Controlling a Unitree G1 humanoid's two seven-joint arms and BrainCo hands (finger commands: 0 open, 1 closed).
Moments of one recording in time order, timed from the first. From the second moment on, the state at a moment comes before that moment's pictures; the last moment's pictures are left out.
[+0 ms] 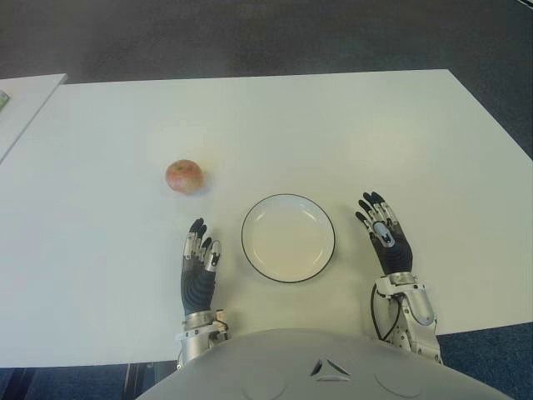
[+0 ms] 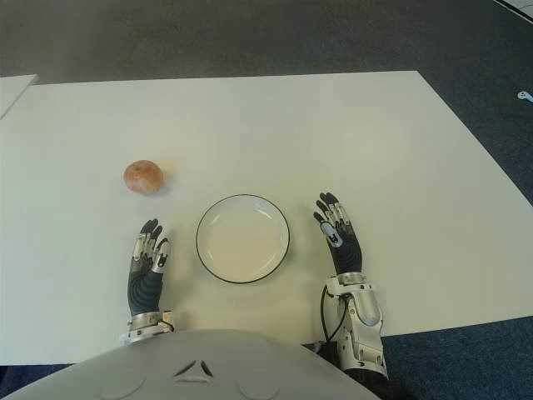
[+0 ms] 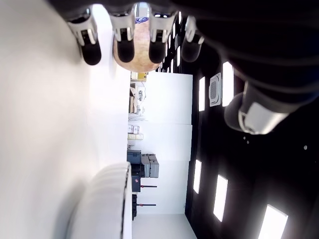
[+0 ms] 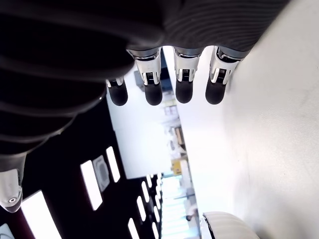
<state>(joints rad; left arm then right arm) 0.68 -0.08 -0.17 0.08 0.05 -0.69 0.22 0.38 -0.07 -0.10 0.07 0.29 -0.33 0.34</state>
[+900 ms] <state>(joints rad) 0.77 -0.02 -0.19 -0.42 -0.07 -0.46 0.15 0.34 -0.06 -0.10 0.11 0.26 -0.33 0.33</state>
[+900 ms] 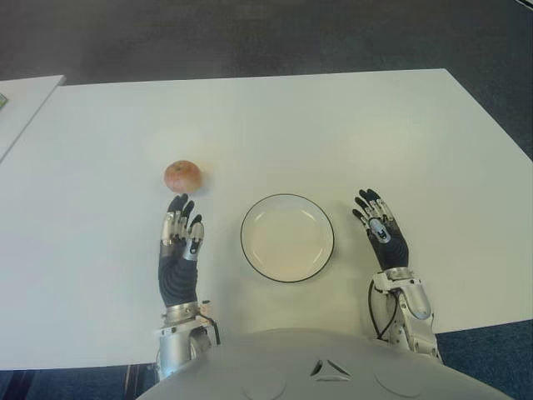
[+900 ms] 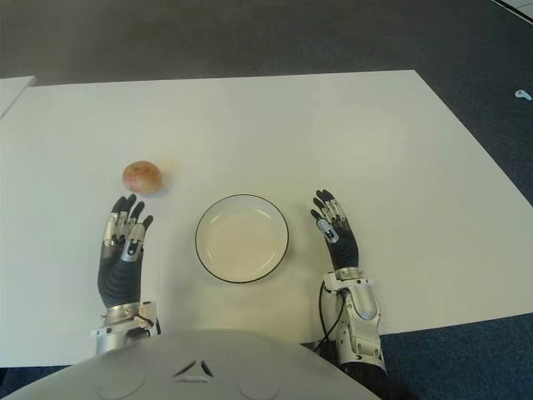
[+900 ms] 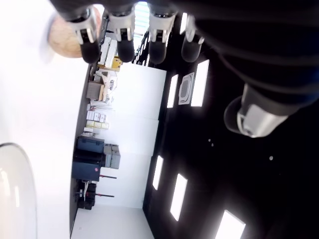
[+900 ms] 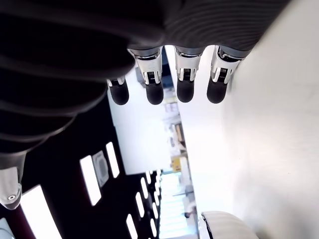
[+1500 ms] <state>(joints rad) 0.66 0.11 0.08 -0.59 0.64 -0.28 0.22 0.29 -0.06 -0.09 0.13 0.25 -0.35 0.32</state>
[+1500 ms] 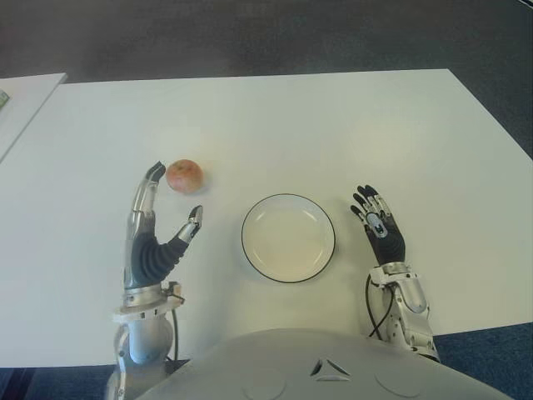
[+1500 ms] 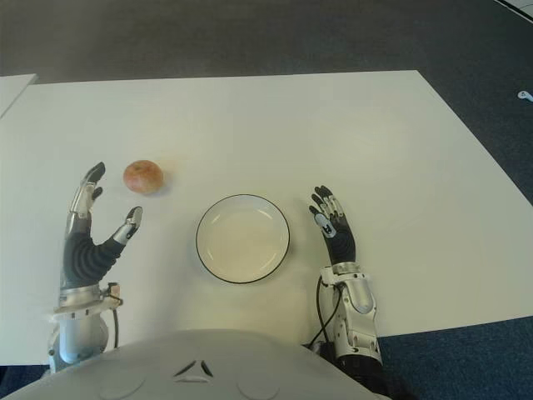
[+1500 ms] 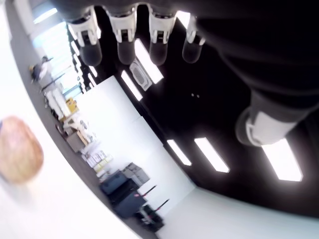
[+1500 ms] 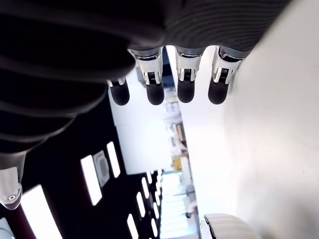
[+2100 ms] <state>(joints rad) 0.17 0.60 0.21 -0.43 1.18 -0.07 -0.09 0.21 -0.06 -0.09 0.25 0.22 -0.39 0.29</state>
